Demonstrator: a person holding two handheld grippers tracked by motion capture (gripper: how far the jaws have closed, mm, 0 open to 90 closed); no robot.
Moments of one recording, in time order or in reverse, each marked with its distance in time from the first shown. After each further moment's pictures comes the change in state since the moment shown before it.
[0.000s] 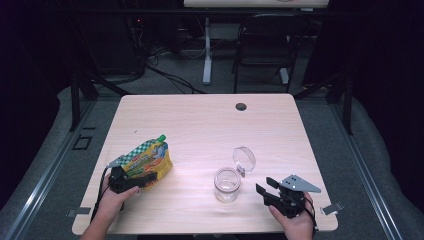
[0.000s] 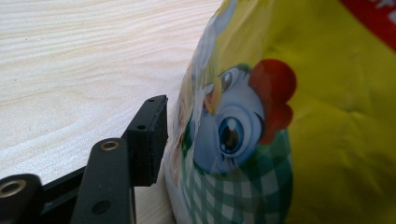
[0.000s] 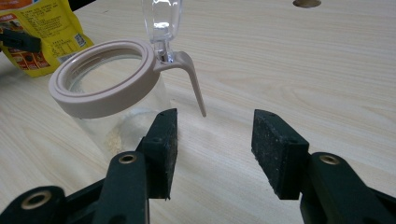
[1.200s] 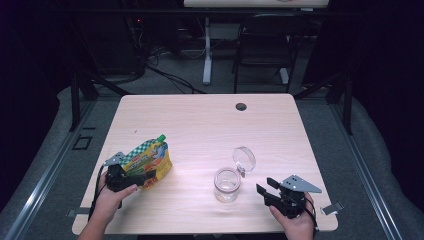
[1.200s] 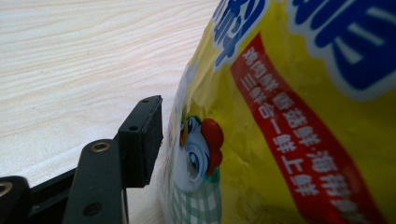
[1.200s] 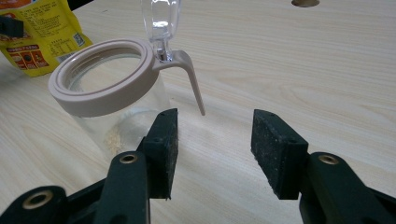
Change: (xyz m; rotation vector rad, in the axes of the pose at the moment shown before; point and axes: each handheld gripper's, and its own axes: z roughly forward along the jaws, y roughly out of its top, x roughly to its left) left arm -0.012 0.015 -0.015 -0.026 0.018 0.033; right arm 0.000 0.000 -0.001 0.000 -0.003 -0.003
